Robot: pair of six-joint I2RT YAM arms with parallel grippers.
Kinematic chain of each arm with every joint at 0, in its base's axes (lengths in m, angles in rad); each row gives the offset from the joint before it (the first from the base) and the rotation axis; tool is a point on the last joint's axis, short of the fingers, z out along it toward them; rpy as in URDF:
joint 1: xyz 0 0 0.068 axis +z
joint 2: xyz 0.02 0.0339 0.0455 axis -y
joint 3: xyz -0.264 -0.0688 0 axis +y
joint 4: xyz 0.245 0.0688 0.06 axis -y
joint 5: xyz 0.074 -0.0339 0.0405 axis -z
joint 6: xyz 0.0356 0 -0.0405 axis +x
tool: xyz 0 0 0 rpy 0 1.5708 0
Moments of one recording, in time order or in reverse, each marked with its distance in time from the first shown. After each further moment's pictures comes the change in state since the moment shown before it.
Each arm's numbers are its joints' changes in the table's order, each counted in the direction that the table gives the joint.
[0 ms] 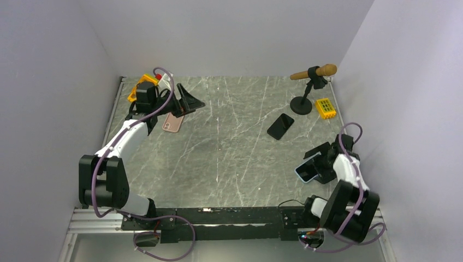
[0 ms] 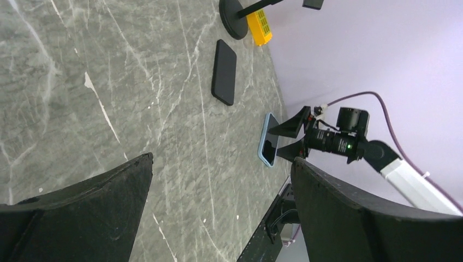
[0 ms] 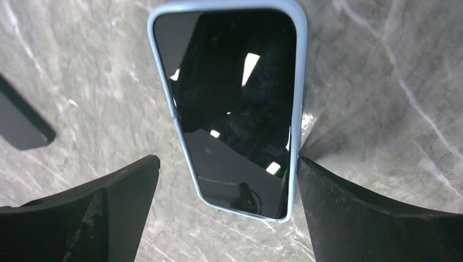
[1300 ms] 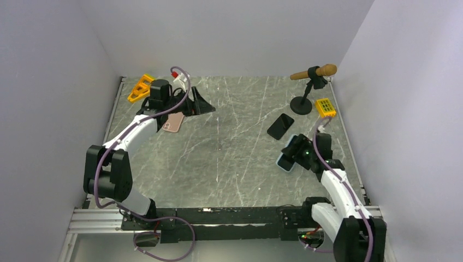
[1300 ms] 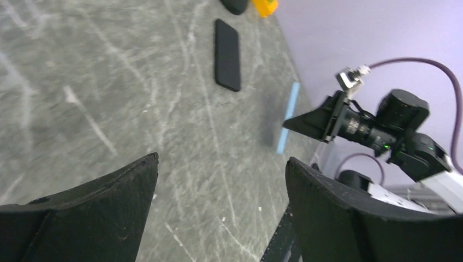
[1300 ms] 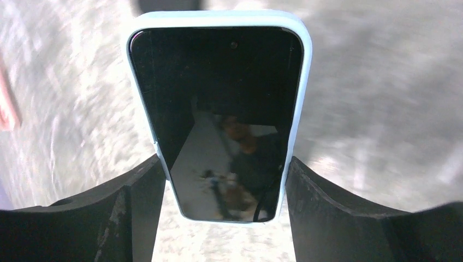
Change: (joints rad) left arm -0.095 -0.088 -0.082 -0.080 -0.047 0.190; right arm 0.357 0.204 0.088 0.221 -0.038 -0.096
